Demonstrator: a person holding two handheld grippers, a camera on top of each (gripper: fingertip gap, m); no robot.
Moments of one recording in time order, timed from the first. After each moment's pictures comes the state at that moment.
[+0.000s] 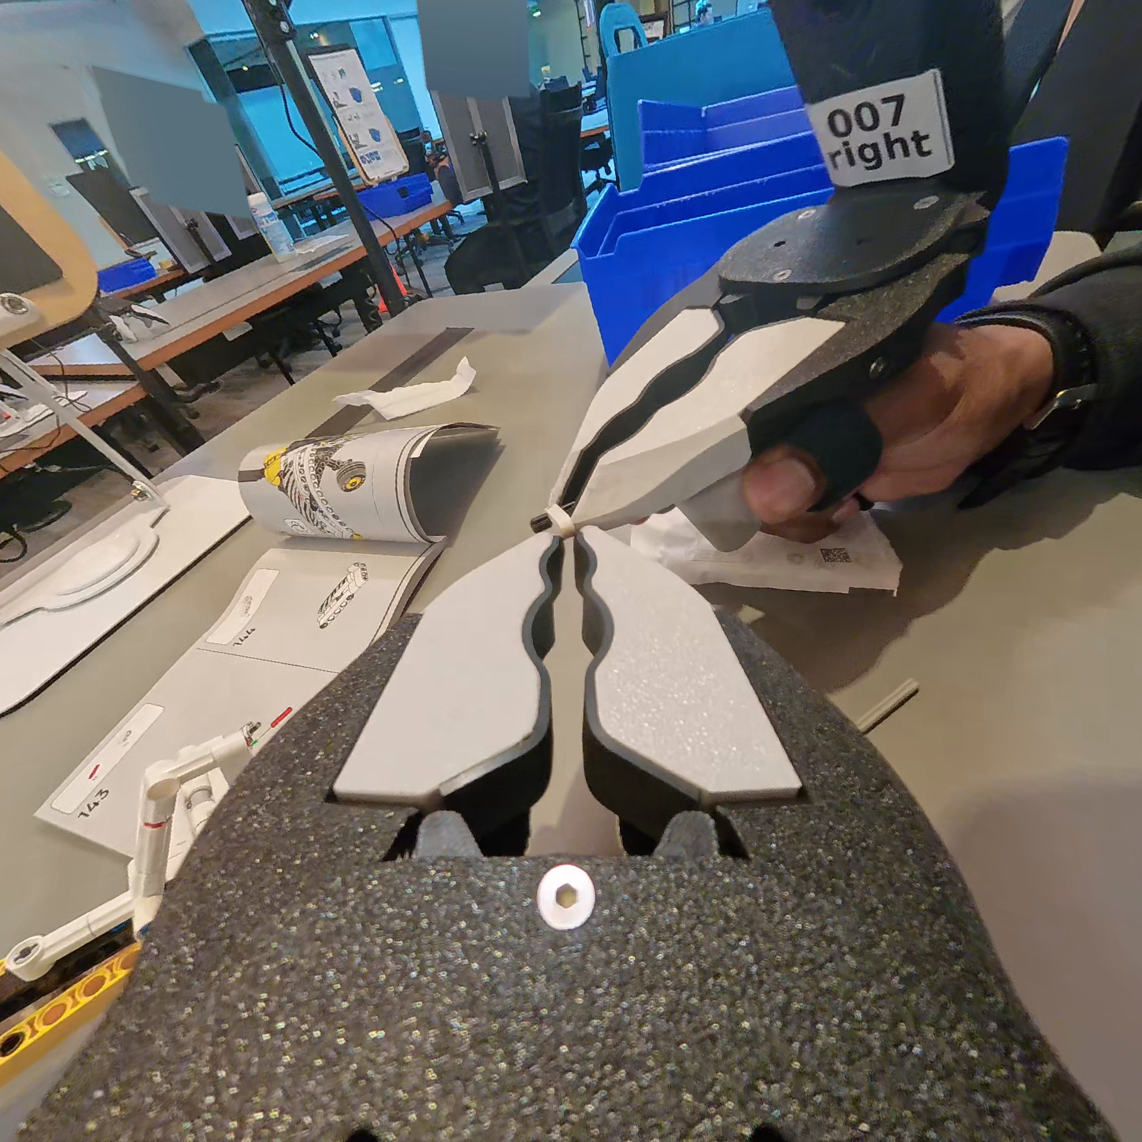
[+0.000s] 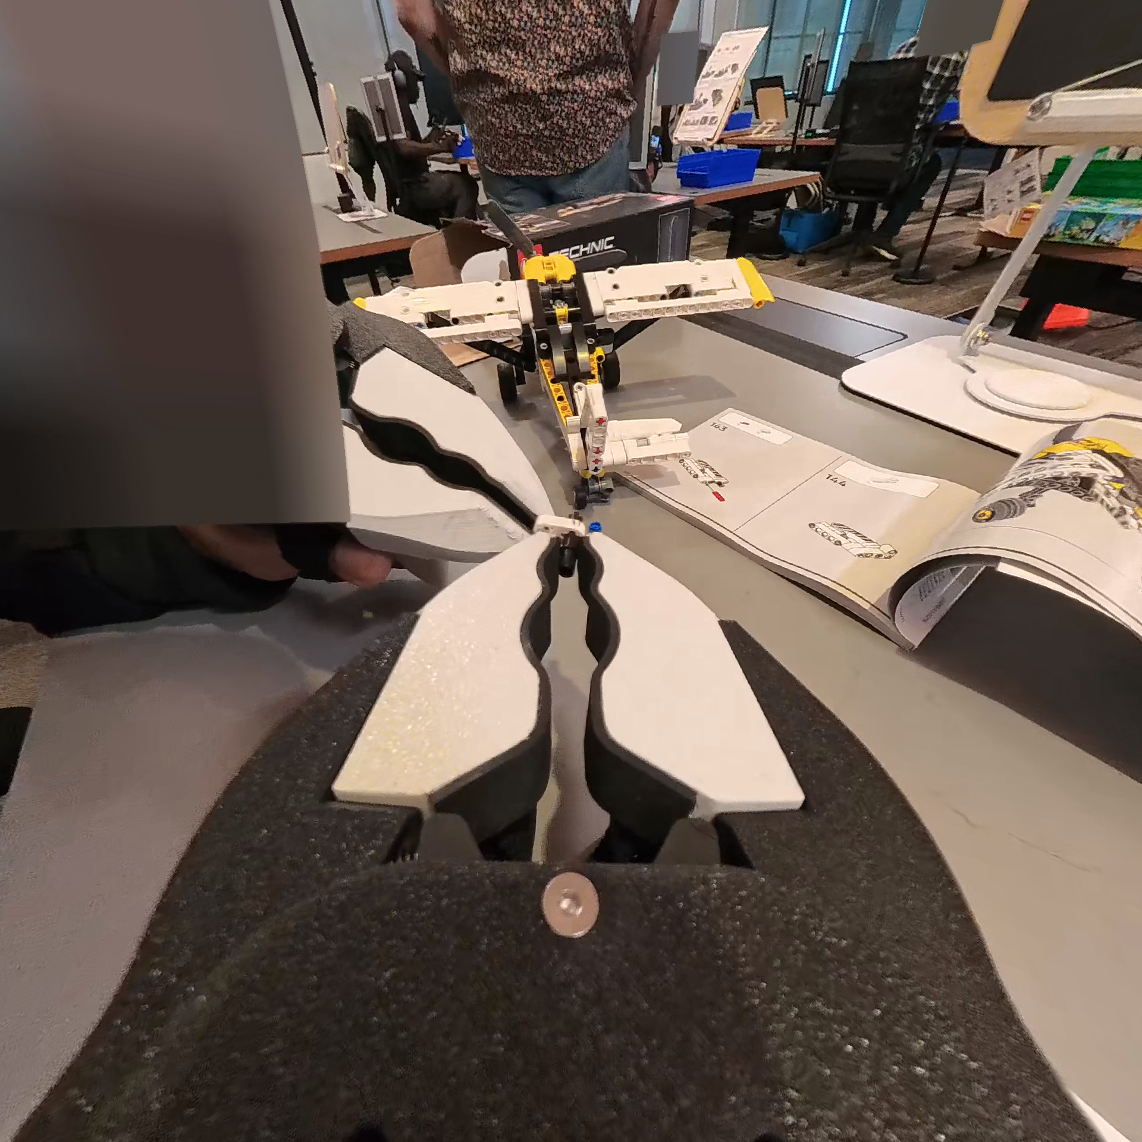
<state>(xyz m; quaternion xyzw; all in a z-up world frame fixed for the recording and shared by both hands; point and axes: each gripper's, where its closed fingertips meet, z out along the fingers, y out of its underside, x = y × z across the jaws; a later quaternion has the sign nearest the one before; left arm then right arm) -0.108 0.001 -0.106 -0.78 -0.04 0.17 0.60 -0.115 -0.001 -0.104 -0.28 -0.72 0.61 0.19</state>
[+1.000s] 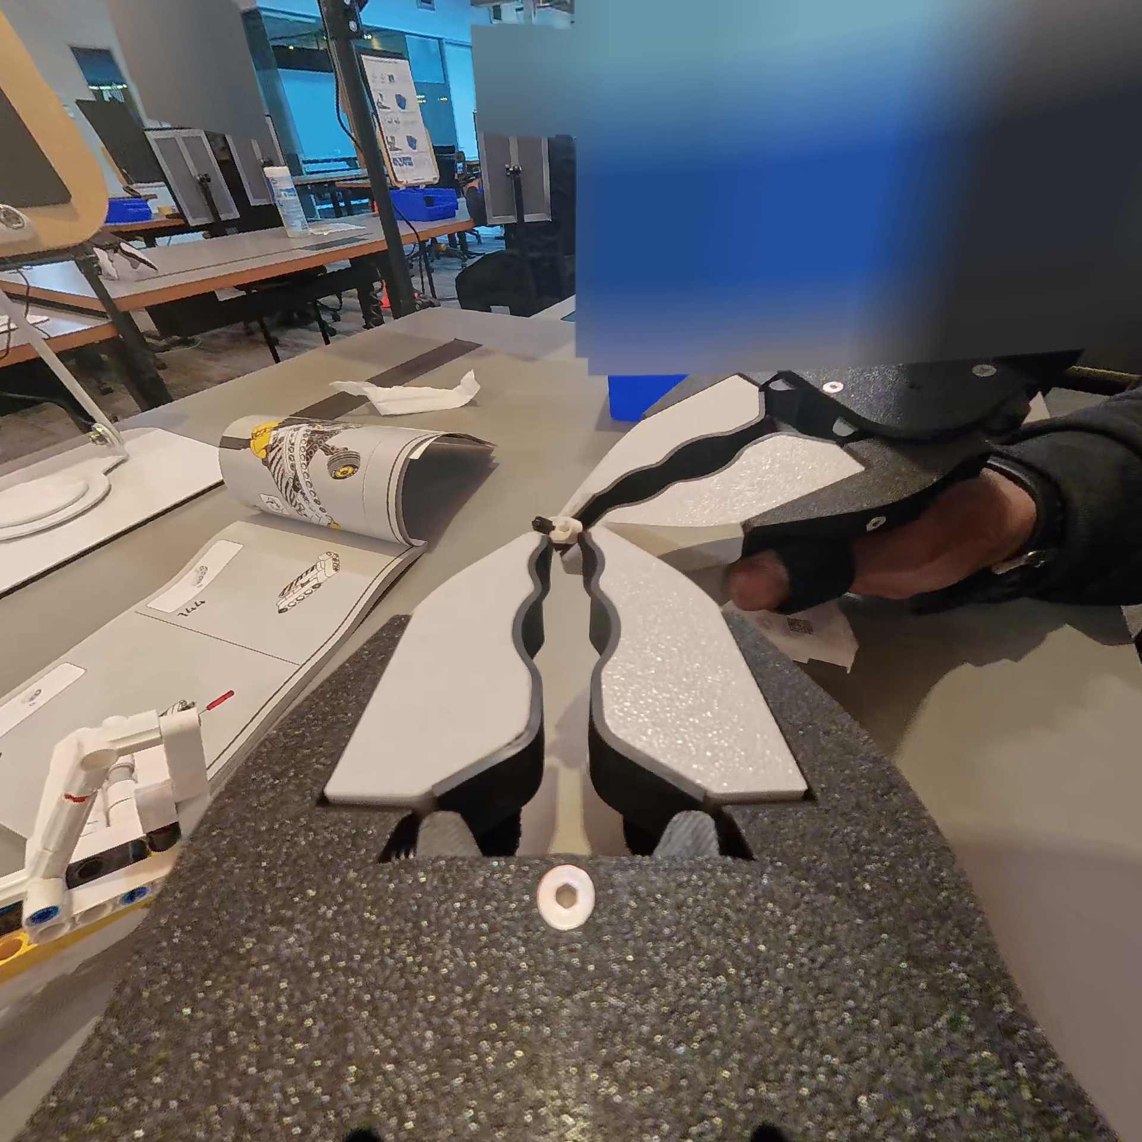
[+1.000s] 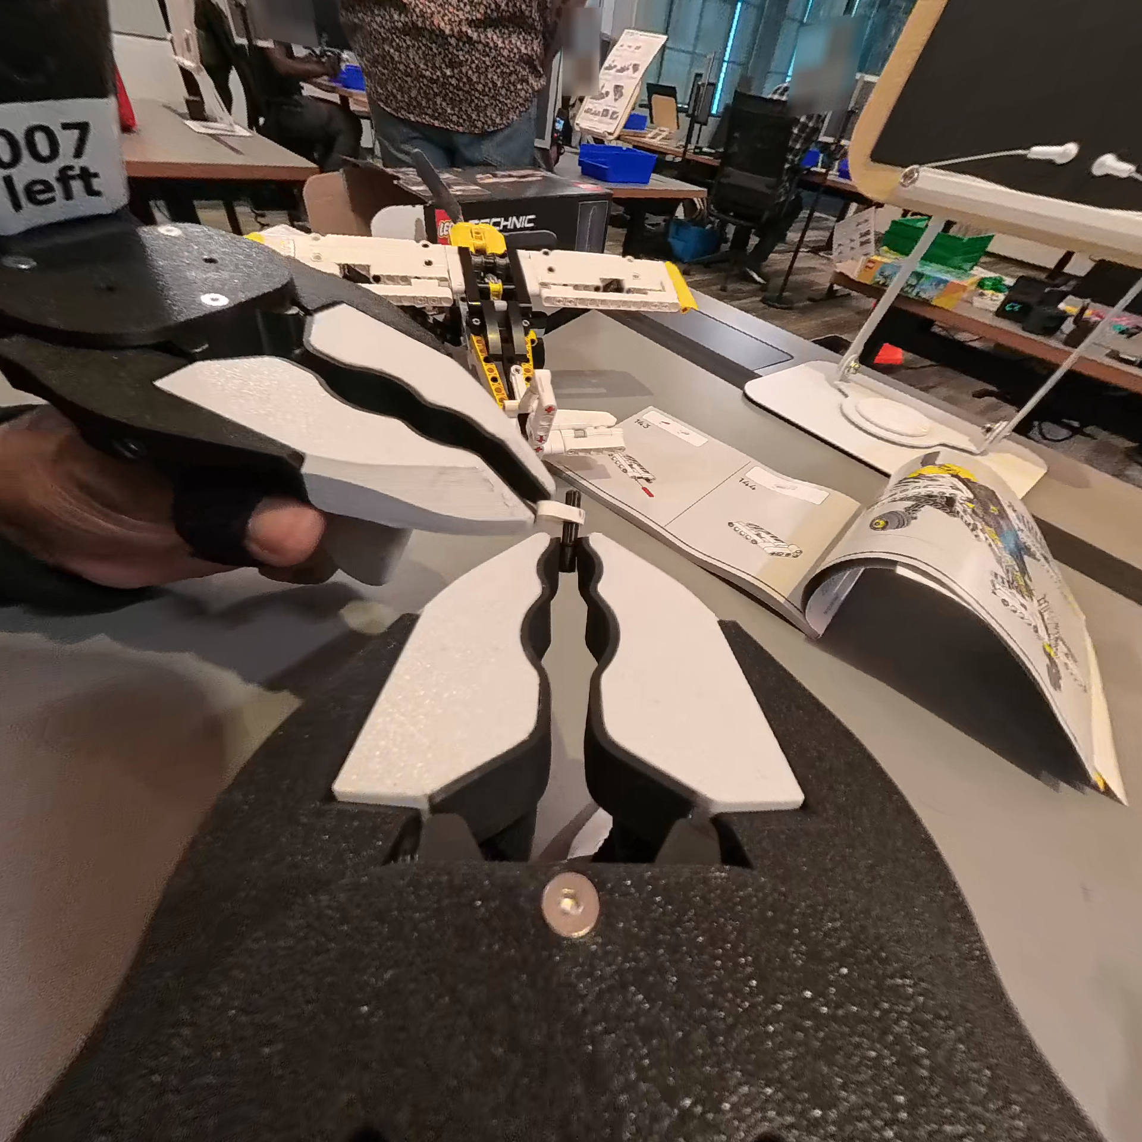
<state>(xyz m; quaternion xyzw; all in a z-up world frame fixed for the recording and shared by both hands) -0.109 0.004 -0.096 -0.75 -0.11 0.12 0.64 -0.121 0.002 -0.107 -0.28 -0.73 0.55 0.30</state>
